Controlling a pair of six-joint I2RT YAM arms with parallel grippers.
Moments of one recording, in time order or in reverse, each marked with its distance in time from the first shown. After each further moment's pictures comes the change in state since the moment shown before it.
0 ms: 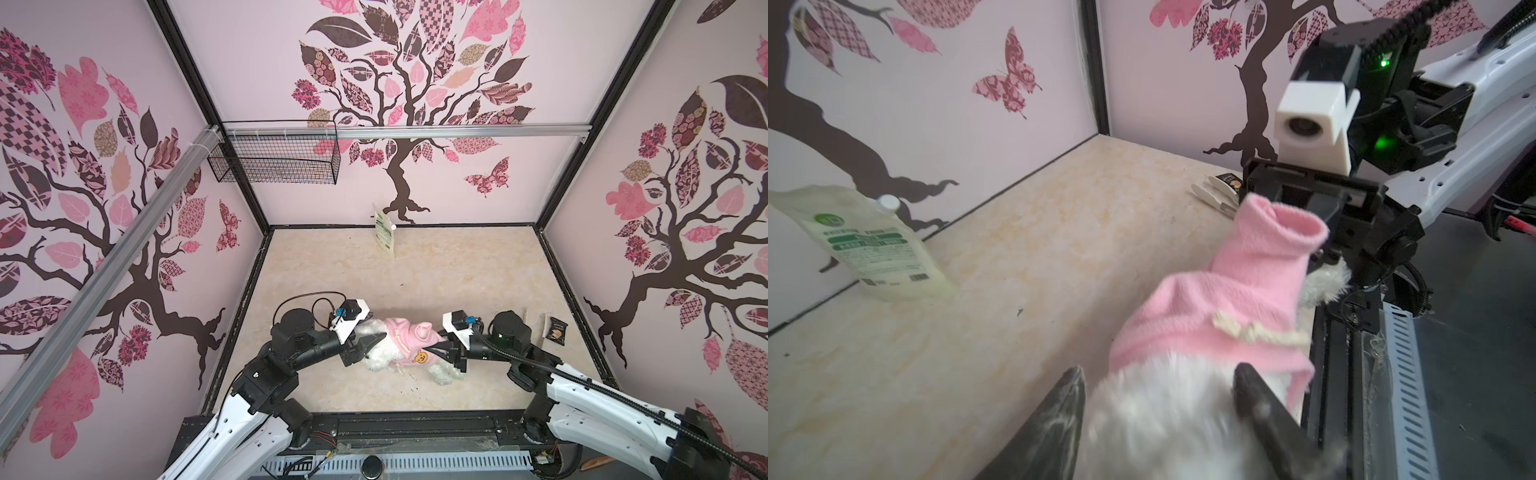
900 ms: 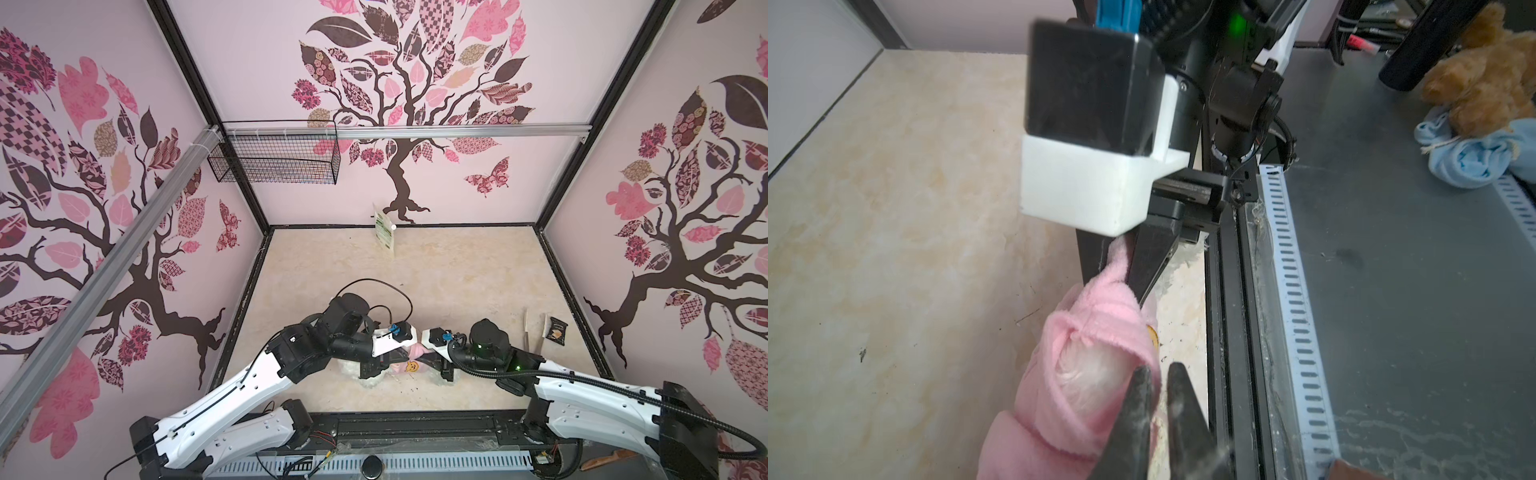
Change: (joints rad) left arm -0.276 0.373 0.244 -0.359 0.059 0.268; right arm 0.137 0.092 0.002 -0.008 0.195 -0.127
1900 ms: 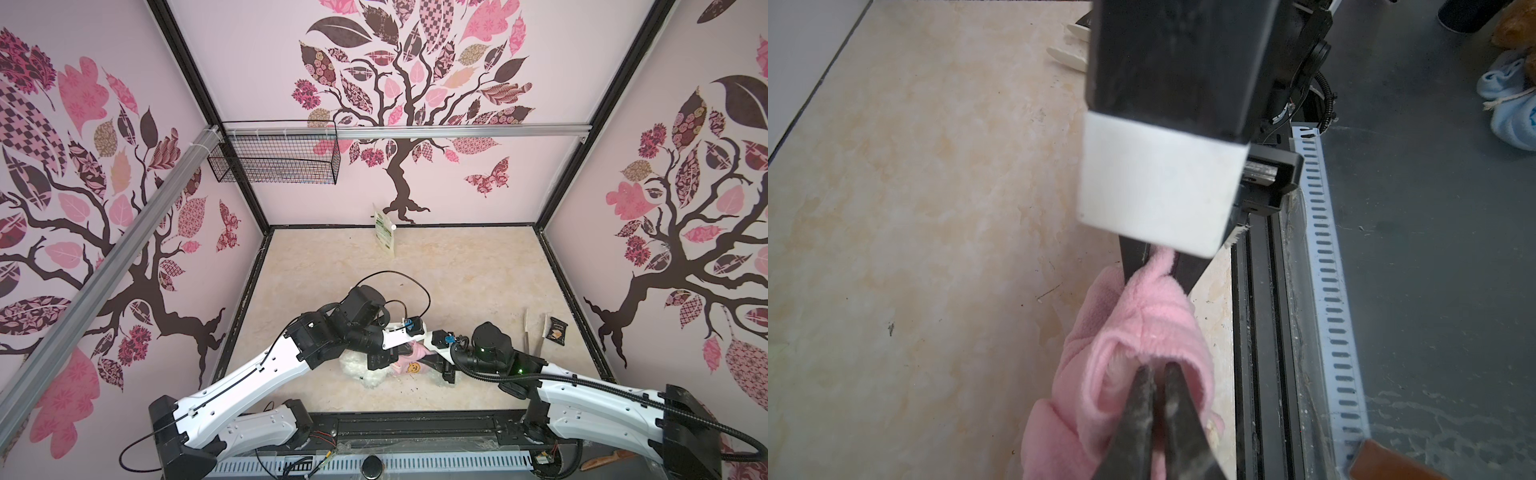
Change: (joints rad) left arm -0.003 0.125 0.100 -0.072 -0.074 0.053; right arm 0.006 -0.029 -0.032 0.012 0.023 0.008
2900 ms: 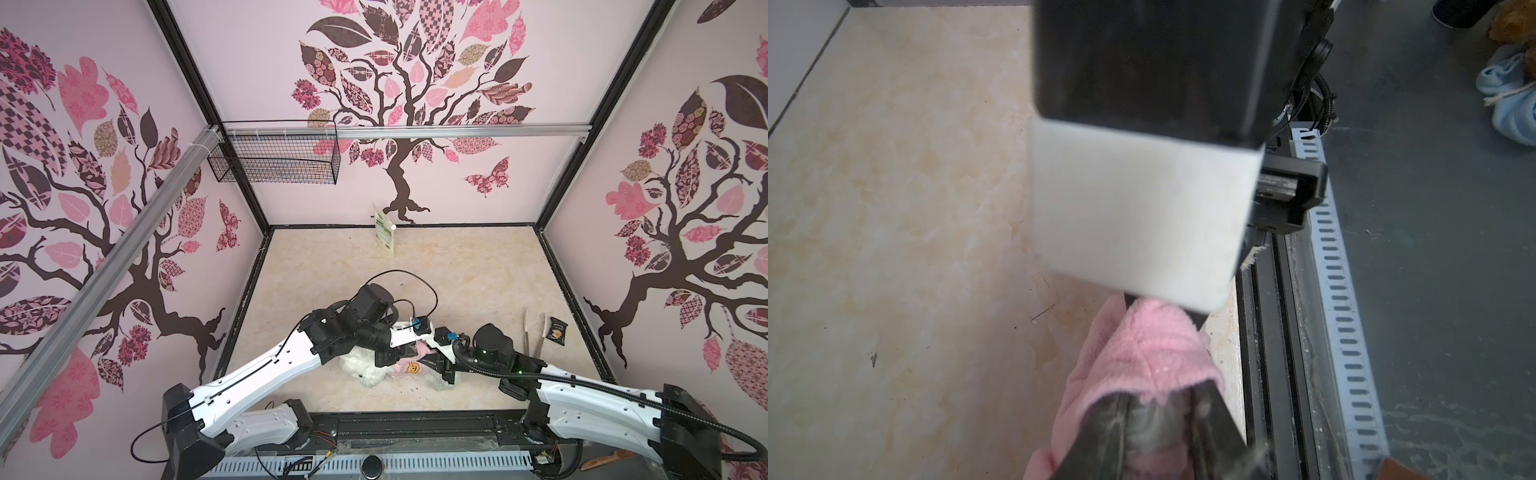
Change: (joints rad) left arm -0.004 0.084 -0.012 0.065 0.040 0.028; right arm -0.001 -0.002 -0.051 0.092 -0.005 0.117
